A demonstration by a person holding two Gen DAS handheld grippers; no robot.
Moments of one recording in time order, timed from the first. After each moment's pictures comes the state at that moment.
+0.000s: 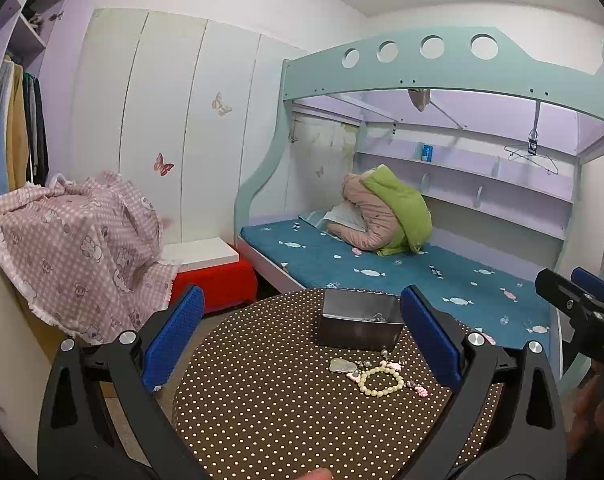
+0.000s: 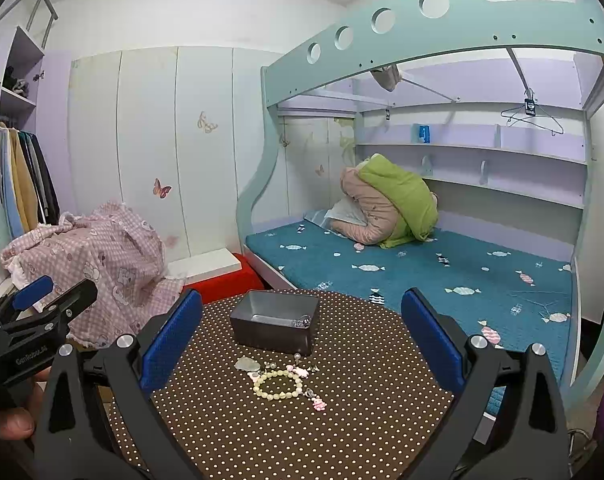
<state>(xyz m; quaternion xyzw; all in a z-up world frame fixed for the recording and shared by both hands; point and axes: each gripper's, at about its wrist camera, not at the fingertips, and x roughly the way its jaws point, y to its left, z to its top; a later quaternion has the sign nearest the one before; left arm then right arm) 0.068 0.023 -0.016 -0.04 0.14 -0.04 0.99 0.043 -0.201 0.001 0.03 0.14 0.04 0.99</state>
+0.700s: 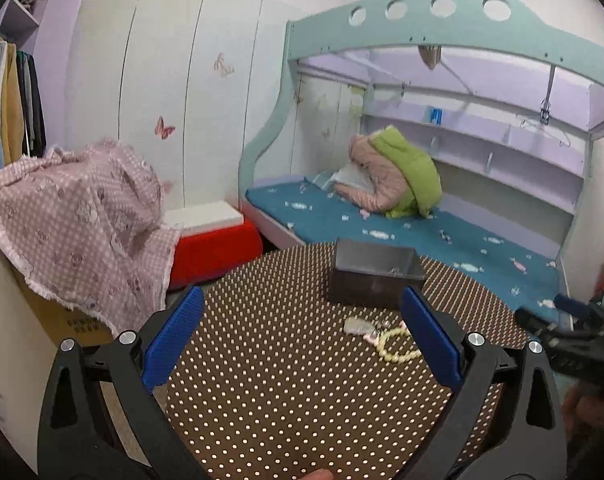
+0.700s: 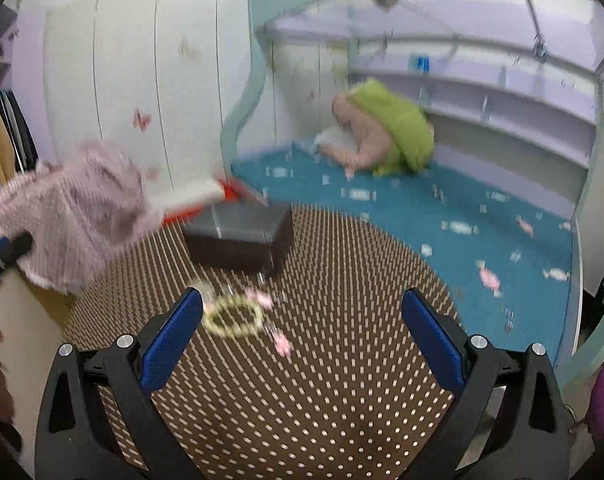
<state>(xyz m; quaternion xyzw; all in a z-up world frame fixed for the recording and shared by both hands) 0.106 0.021 -0.077 -0.03 0.21 -0.03 0.98 0.117 -0.225 -0.105 0.01 0.31 0.03 0.95</state>
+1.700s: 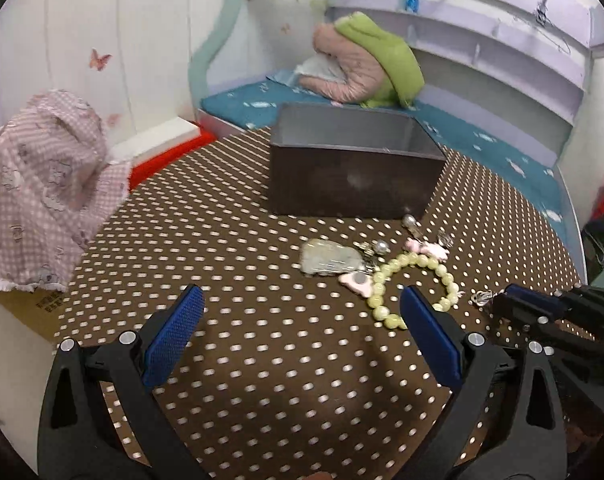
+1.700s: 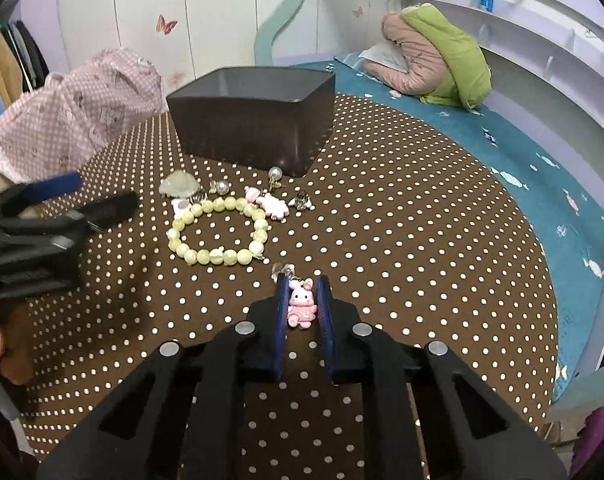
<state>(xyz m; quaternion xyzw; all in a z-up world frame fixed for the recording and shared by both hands) 0.234 -0.058 -0.192 0.03 0.39 -0.09 0.92 0.172 -0.212 -0.179 -0.02 0.41 0.10 0.90</state>
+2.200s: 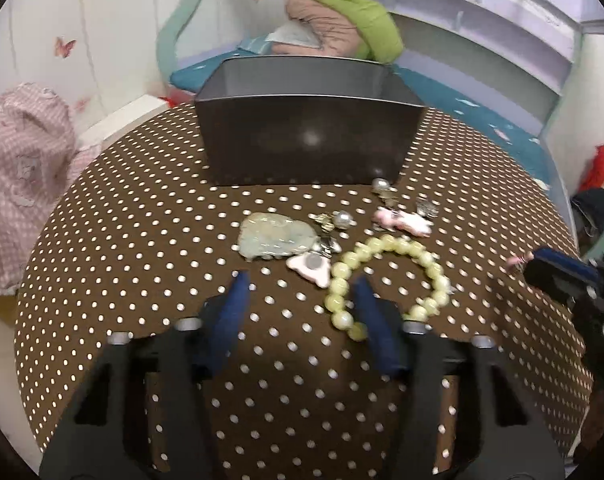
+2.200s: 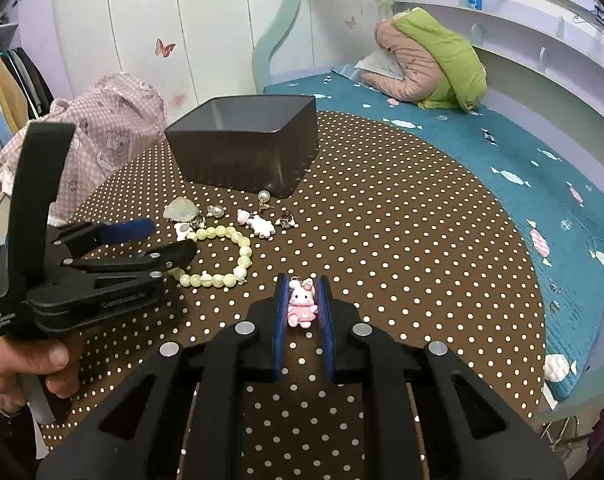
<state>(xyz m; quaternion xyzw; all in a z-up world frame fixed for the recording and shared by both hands) 0.249 -0.084 -0.217 0.05 0.43 -0.15 0.89 0.164 -0.235 -0.163 0.01 0.39 0.11 0.91</state>
